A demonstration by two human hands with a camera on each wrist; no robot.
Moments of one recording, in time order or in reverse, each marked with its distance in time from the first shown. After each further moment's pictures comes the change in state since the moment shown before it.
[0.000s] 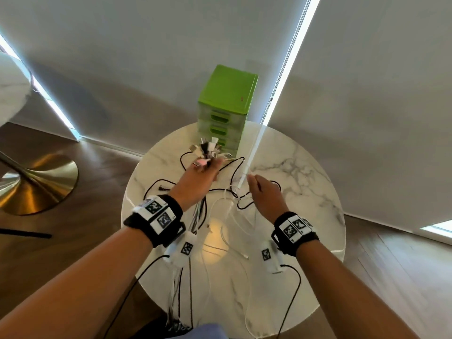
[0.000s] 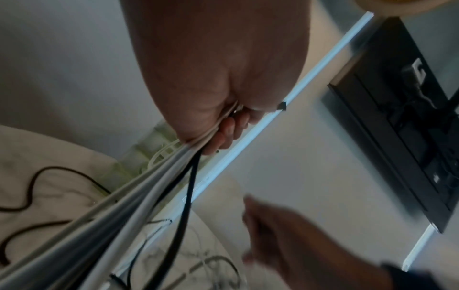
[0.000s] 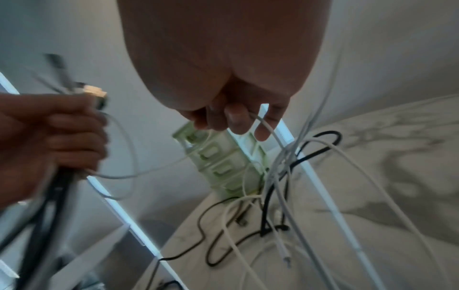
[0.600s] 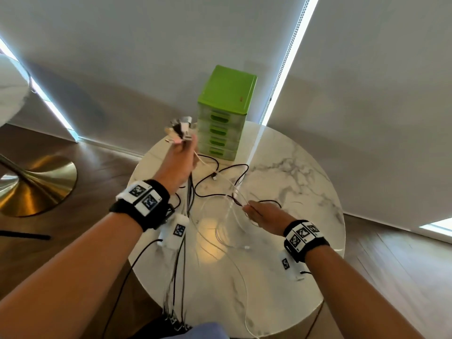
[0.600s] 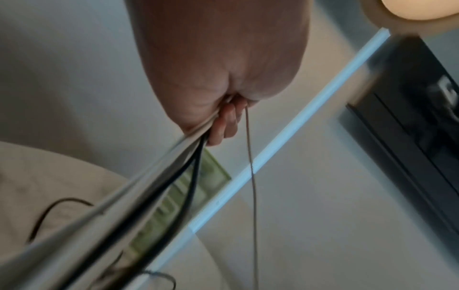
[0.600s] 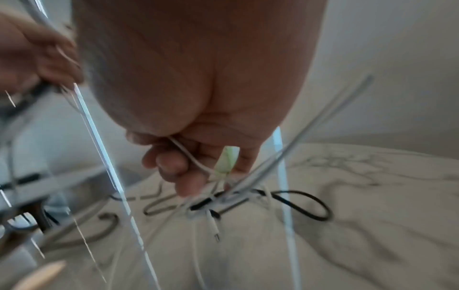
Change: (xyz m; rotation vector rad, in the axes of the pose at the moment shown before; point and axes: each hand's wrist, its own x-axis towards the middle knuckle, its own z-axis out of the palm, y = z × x) left_hand 0.014 0.021 -0.034 -0.129 0.197 0.013; right_hand -0.013 0.052 0.007 -0.149 -0.502 -0.096
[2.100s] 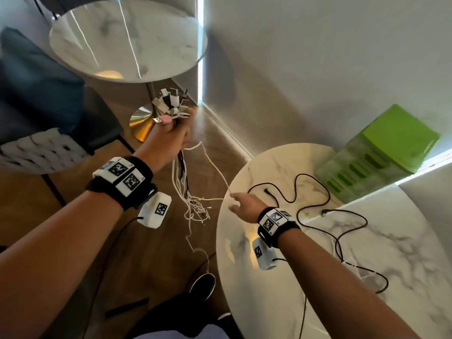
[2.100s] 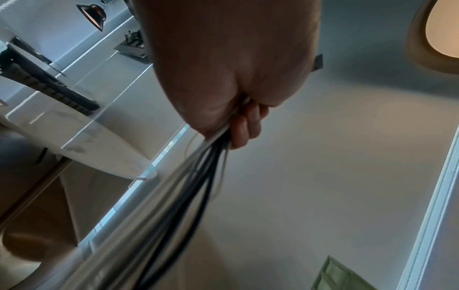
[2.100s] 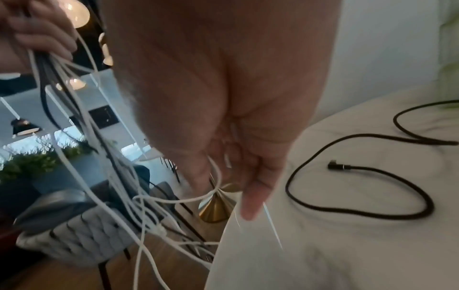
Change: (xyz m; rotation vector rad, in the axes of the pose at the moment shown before) left_hand -0.131 -0.005 -0.292 0.073 0.487 0.036; right_hand 0.171 -0.248 0.164 -0.359 -0.411 -0.279
